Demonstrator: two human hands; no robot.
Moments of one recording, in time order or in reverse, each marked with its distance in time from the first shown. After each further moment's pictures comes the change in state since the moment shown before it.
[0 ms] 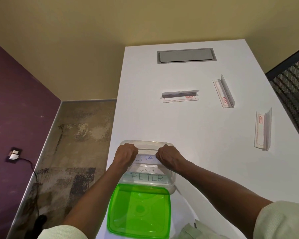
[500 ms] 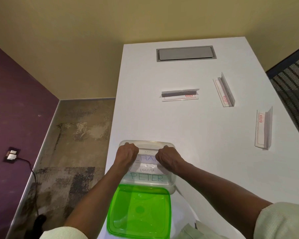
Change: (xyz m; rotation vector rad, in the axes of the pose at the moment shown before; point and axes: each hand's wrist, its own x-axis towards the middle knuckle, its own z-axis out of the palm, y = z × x) left_hand 0.007 0.008 0.011 -0.084 0.038 -0.033; right_hand 0.003 -0.004 -0.001 0.066 -0.059 0.072
